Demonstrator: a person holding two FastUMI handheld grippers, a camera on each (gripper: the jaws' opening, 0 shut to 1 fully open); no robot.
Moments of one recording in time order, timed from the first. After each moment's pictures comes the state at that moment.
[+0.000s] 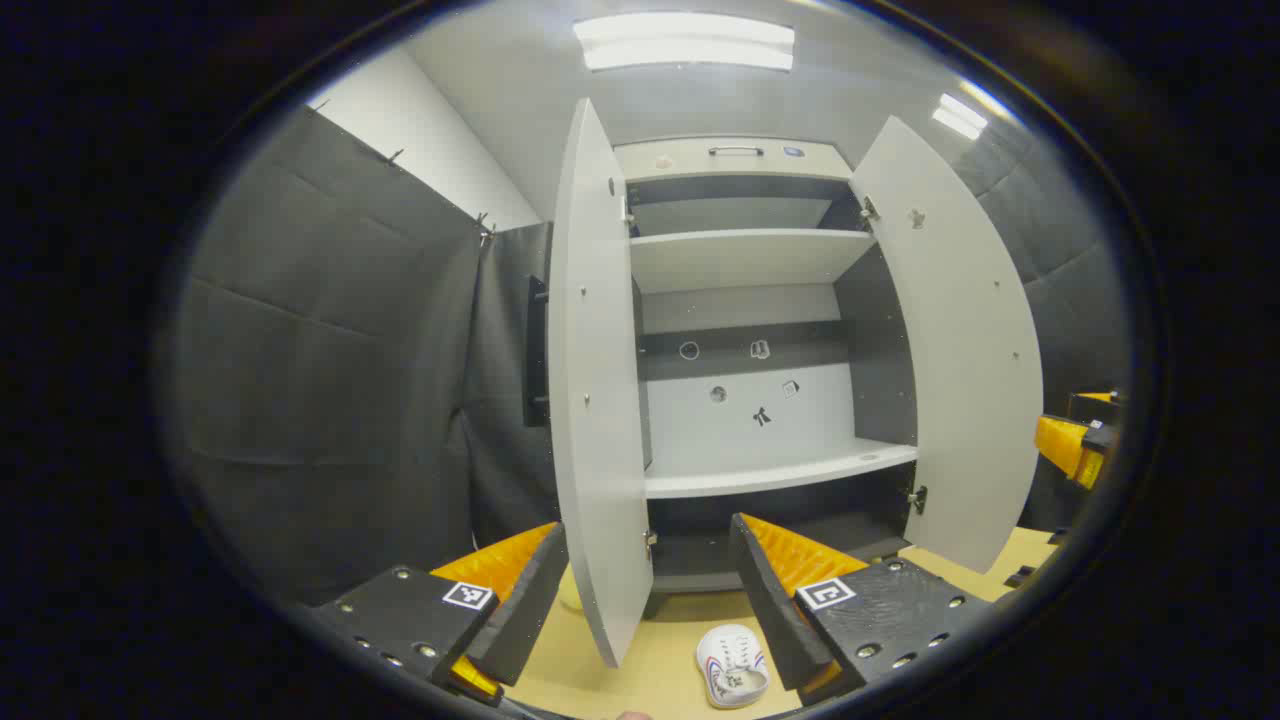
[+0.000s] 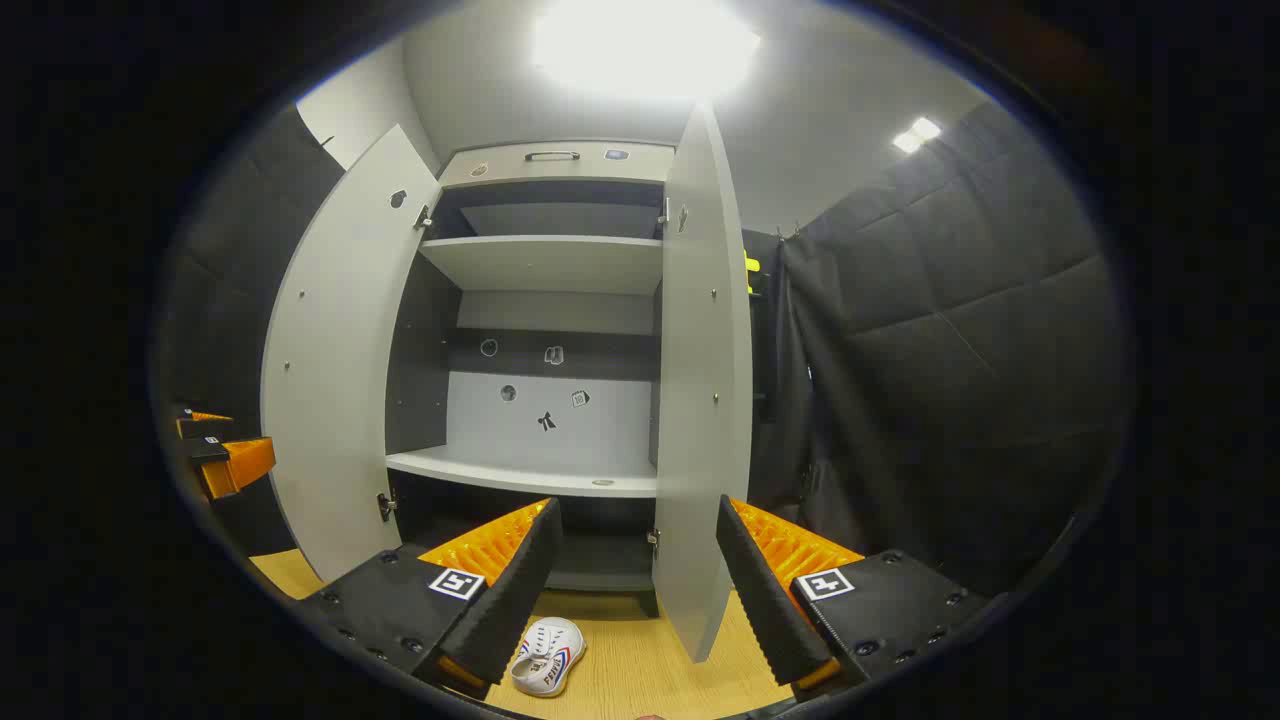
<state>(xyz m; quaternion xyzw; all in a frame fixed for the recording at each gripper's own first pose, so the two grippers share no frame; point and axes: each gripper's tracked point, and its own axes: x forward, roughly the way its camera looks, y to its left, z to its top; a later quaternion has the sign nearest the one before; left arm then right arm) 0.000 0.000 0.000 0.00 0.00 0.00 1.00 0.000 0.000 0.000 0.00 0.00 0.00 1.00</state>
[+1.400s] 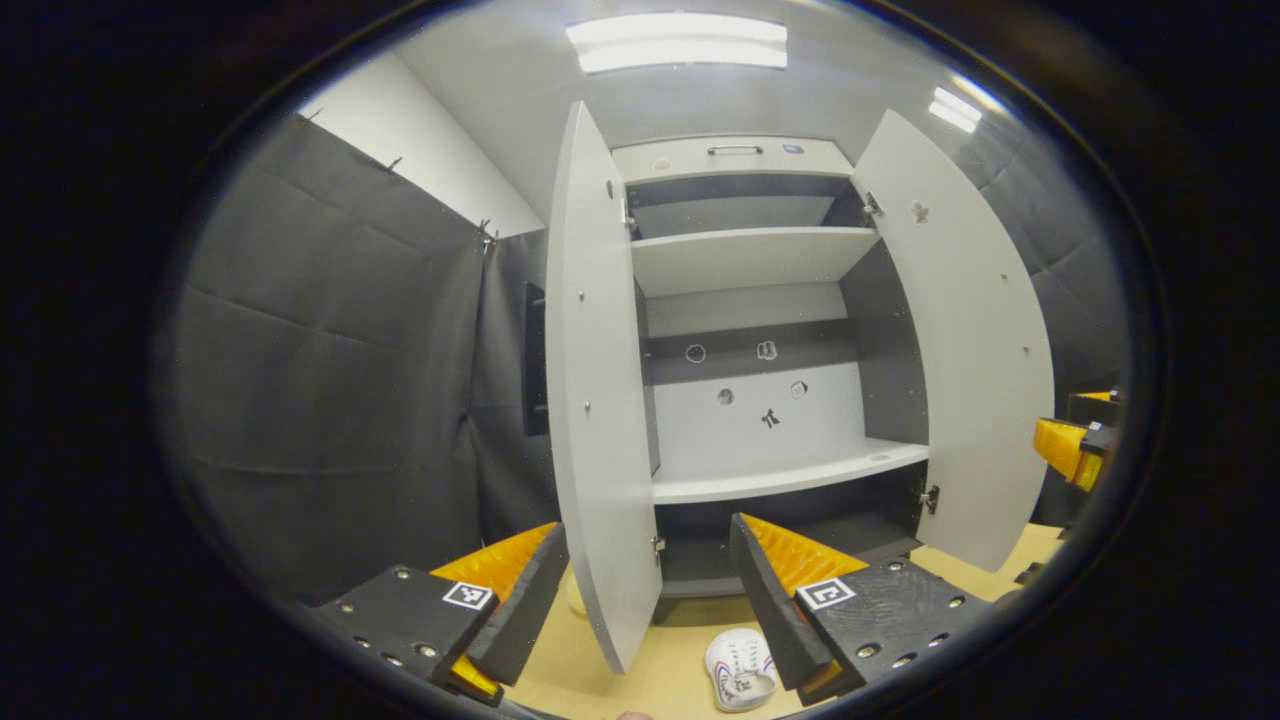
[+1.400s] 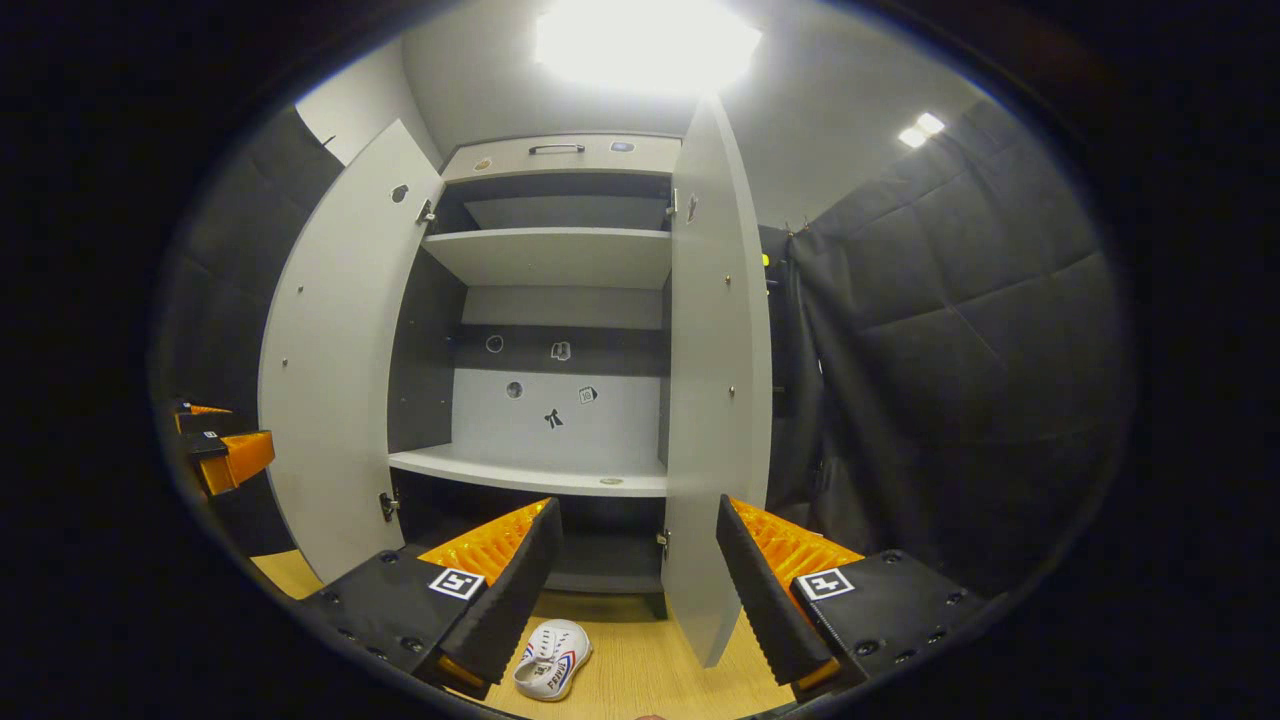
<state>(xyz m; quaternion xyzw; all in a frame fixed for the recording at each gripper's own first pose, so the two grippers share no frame) 0.008 0.001 0.004 0.01 -0.01 0.01 1.00 0.012 0.002 0.002 0.00 0.01 0.02 1.00</state>
